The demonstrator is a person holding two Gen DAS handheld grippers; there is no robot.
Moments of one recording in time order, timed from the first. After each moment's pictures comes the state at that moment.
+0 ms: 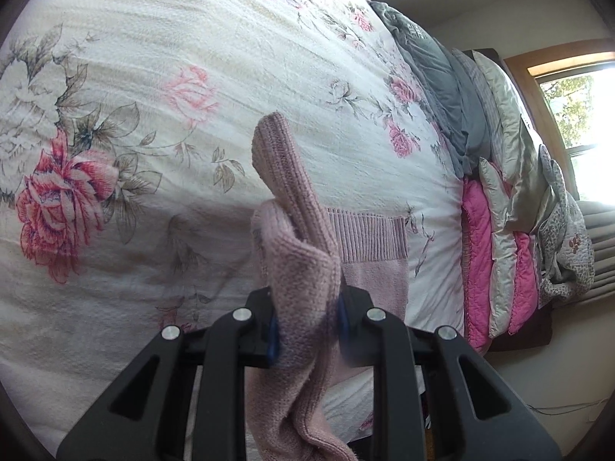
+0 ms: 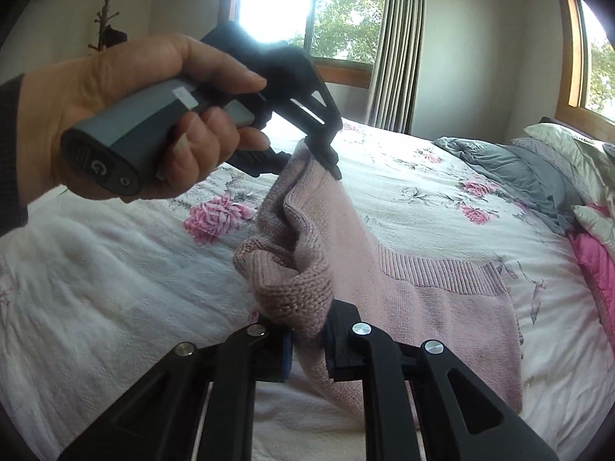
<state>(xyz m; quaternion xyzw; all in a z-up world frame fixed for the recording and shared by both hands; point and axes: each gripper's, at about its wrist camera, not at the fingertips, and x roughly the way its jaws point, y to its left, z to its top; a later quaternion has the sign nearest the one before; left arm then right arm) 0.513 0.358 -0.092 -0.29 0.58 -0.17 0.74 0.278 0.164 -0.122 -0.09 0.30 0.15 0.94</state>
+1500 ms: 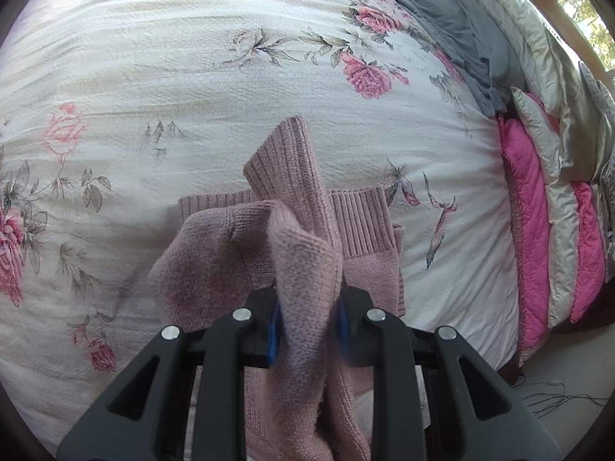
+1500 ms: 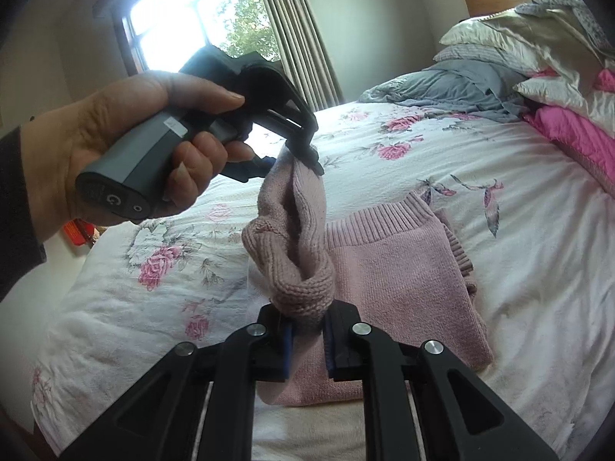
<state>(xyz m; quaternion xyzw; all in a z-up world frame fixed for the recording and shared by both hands) 0.547 0.143 -0.093 -0.14 0.64 -0.13 0.75 0.290 -0.024 -0.134 0.12 0.33 0.10 0.93</state>
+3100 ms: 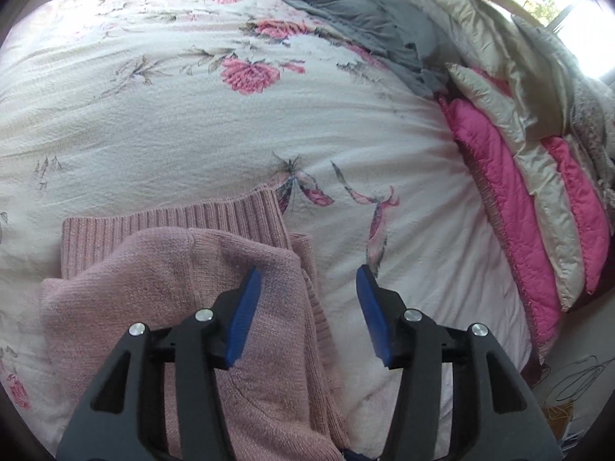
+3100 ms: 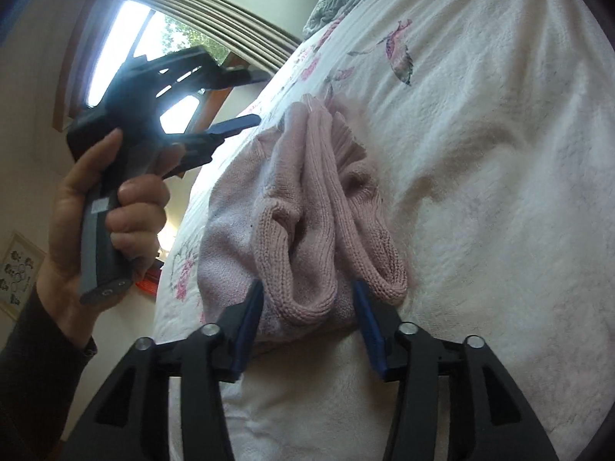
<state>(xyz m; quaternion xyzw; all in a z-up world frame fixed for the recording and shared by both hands) 0.511 0.031 -0.116 -0.13 0.52 -0.21 0.82 0.306 -0.190 -0.260 0.38 0.40 0.19 0.81</state>
